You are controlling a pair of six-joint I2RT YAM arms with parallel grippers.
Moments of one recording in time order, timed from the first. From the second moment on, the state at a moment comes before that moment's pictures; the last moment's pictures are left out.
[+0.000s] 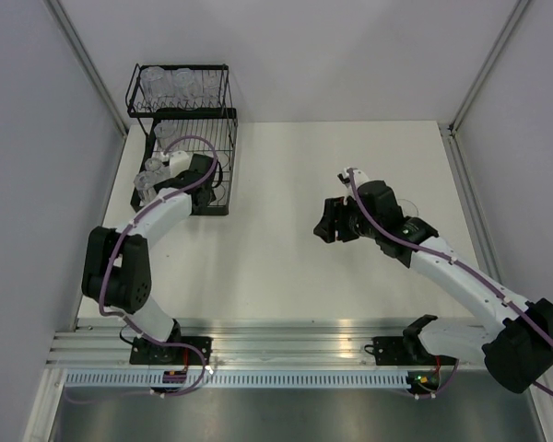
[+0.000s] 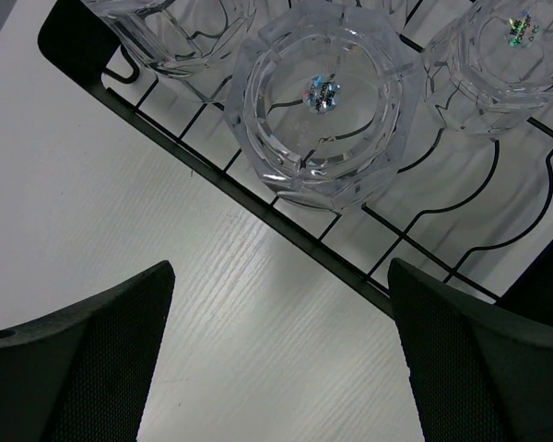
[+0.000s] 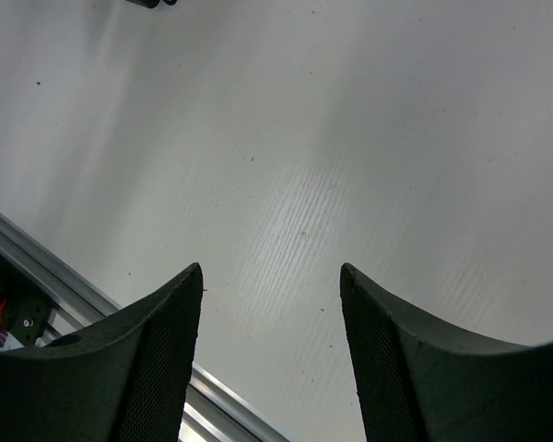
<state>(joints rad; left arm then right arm) -0.28 1.61 1.14 -0.54 -0.71 -0.64 0.56 1.16 0.90 -0.37 -0.16 0.38</state>
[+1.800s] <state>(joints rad) -0.18 1.88 1.31 -0.23 -0.57 -0.40 0.57 1.25 0.83 -0.25 -0.19 0.37</state>
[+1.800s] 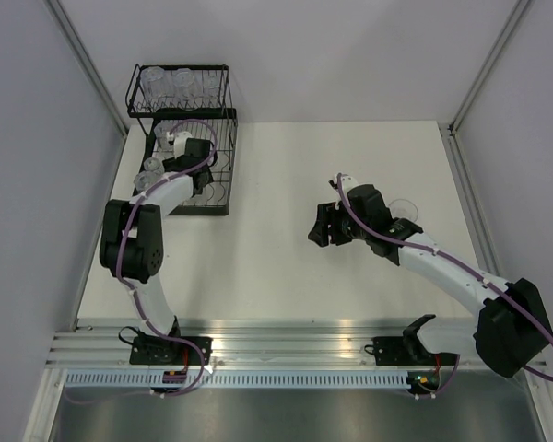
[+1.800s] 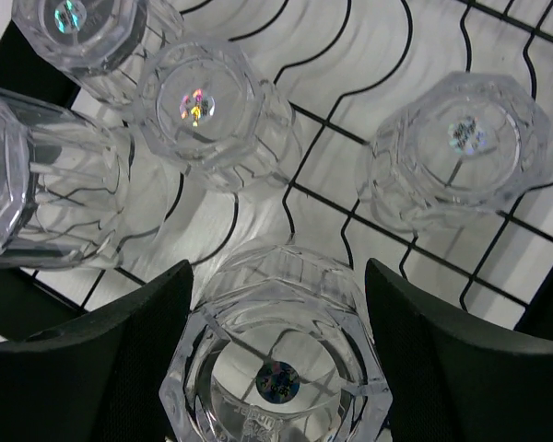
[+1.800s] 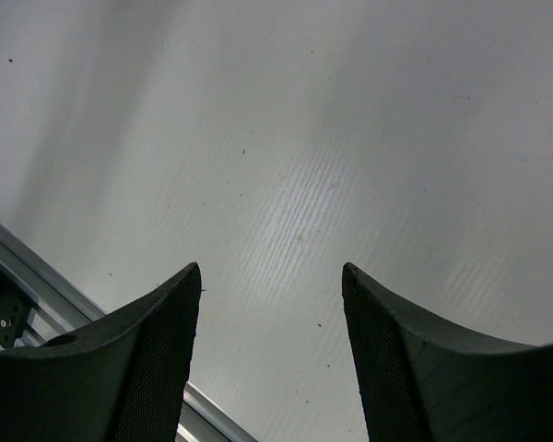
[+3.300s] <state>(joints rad) -0.53 1.01 0.19 0.67 0.21 -1.39 0.69 1.44 0.38 1.27 -0.67 1.06</state>
